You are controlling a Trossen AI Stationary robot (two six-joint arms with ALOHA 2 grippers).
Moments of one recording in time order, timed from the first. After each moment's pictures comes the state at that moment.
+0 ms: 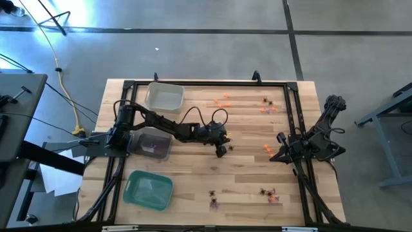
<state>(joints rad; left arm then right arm) 0.00 2.07 1.18 0.31 -0.12 -0.34 0.89 0.01 0.05 -0.07 0.55 0.08</state>
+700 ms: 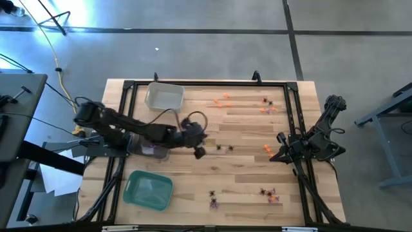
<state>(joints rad) -0.17 1.57 0.97 -0.15 -0.53 -0.44 0.88 0.02 0.05 -0.06 0.54 0.08</state>
